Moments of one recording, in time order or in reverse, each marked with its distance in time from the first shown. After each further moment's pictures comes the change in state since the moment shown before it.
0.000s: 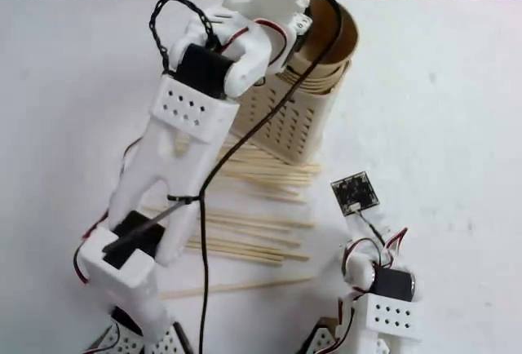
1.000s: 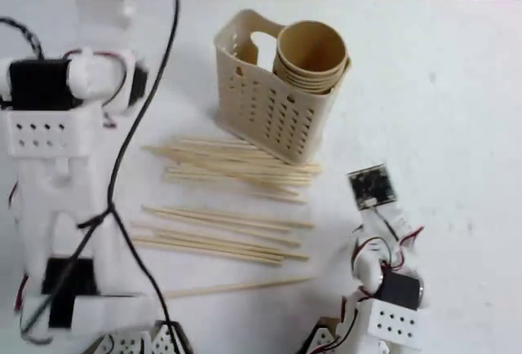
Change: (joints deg) left arm -30.5 -23.6 20.4 34.6 -2.0; right arm 5.5 -6.7 -4.9 -1.8 0.0
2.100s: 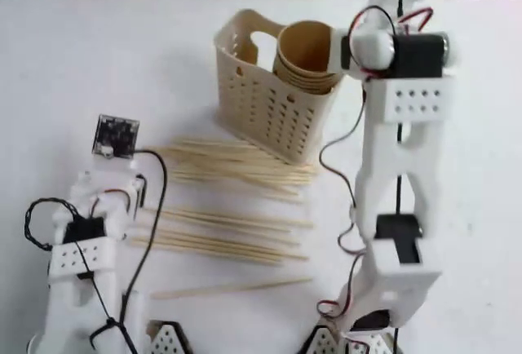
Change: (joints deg) left arm -10.4 -40.6 99.3 -66.0 -8.4; right arm -19.1 107.0 -142.9 39.2 -37.9
